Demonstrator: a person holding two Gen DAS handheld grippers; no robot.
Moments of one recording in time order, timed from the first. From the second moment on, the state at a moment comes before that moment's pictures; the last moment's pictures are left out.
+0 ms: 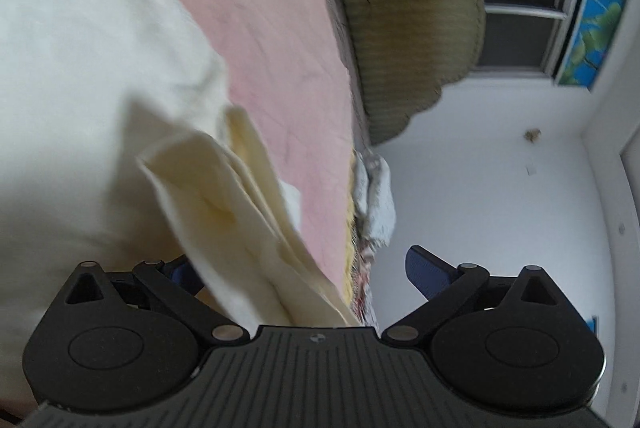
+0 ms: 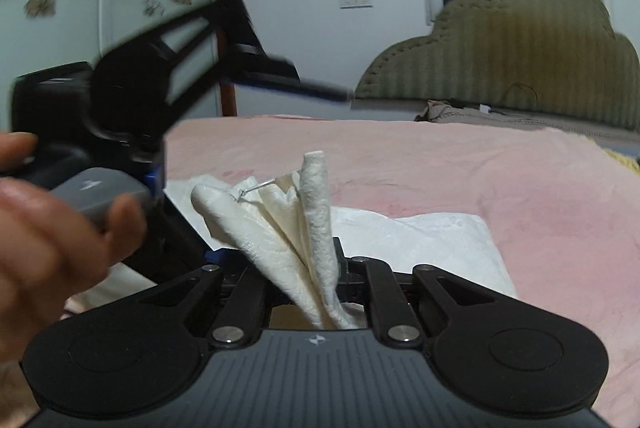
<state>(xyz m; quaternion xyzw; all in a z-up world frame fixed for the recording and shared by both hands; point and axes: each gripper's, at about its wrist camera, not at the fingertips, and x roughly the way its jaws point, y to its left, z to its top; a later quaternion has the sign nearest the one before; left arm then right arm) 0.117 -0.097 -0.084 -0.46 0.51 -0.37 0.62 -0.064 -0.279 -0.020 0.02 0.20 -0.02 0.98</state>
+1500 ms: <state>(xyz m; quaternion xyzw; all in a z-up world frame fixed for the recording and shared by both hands) 0.111 -0.080 -0.009 0.25 0.25 -0.14 0.93 -0.009 -0.178 -0.032 -0.04 0.30 0.17 0.94</state>
